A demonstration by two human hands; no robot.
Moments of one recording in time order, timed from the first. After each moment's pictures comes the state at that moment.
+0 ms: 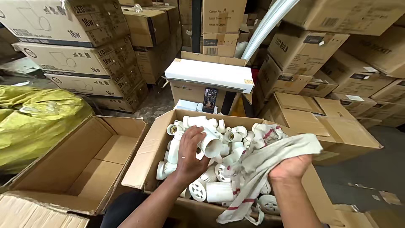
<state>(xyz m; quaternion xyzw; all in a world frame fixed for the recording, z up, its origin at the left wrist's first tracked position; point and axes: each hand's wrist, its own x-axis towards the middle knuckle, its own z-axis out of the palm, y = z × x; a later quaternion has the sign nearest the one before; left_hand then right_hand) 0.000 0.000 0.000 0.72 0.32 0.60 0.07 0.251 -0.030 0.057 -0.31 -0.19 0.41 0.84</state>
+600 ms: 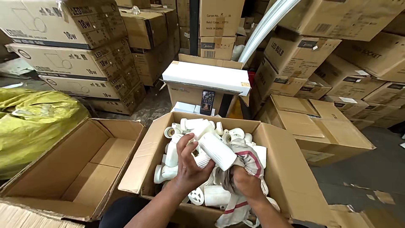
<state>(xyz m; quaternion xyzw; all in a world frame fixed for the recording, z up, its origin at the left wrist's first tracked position) 0.012 -0.005 -0.008 0.68 0.33 0.65 0.02 0.187 -0.056 0.013 -0.45 -0.57 0.19 0.66</state>
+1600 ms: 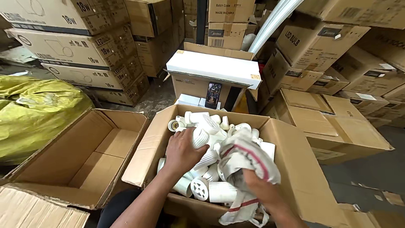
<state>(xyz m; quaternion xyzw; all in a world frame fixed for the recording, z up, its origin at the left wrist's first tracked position) -0.029 0.006 0.020 0.72 0.60 0.31 0.15 0.204 -0.071 0.029 -0.53 -0.68 0.12 0.49</state>
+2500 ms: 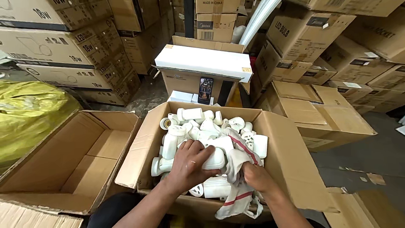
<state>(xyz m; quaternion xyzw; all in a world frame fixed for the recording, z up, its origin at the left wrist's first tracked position) -0.005 -0.021 -0.007 0.84 0.38 0.38 0.02 0.228 -0.075 0.024 -0.56 -0.68 0.32 0.34</state>
